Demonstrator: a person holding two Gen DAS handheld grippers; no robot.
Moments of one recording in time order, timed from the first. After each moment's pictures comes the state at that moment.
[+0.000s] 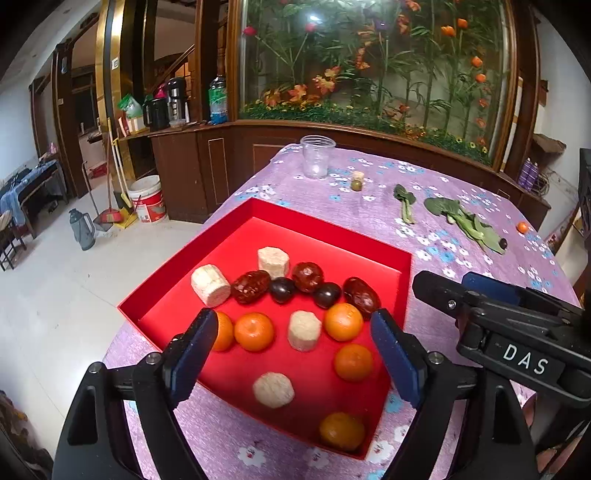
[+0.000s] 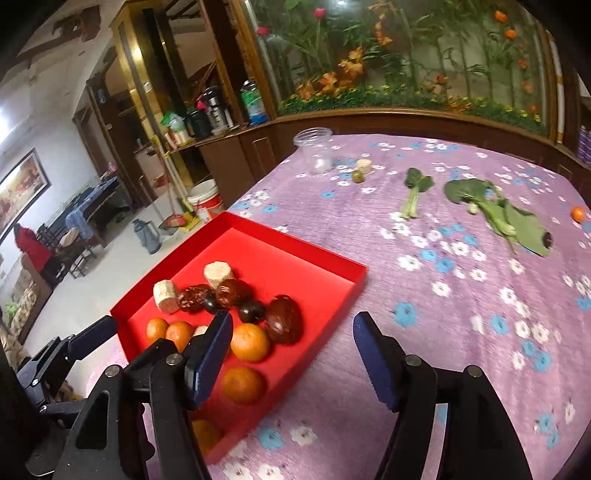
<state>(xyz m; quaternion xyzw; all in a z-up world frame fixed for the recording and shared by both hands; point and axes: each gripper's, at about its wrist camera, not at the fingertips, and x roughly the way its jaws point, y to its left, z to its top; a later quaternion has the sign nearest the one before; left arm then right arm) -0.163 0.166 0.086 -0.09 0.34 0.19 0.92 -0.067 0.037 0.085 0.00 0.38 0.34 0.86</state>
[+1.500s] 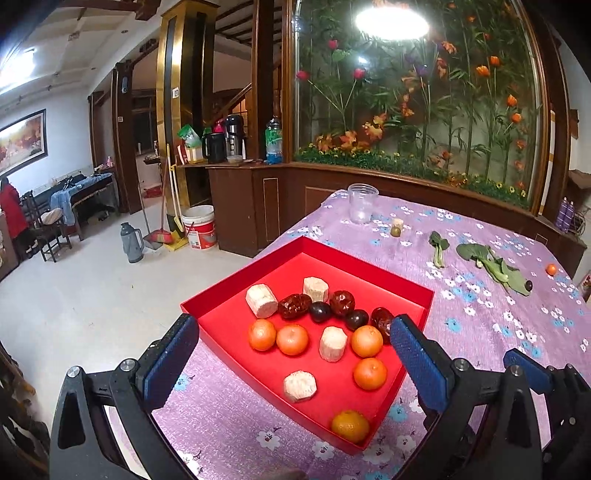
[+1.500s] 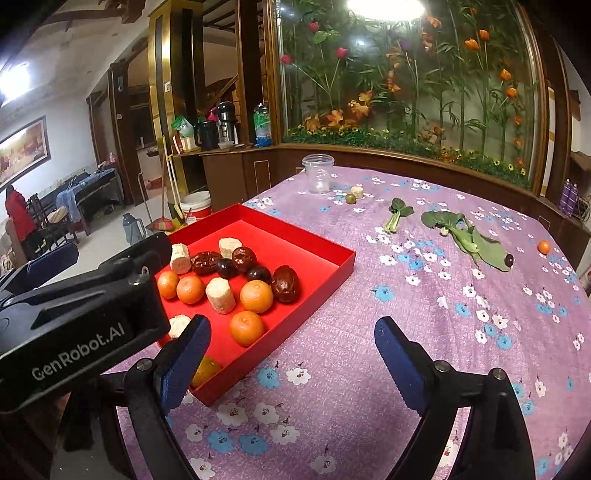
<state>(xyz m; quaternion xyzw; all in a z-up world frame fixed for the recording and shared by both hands) -0.210 0.140 0.106 -0.08 0.25 0.31 0.91 -0.142 0.021 0.077 -0.08 0.30 0.33 0.89</state>
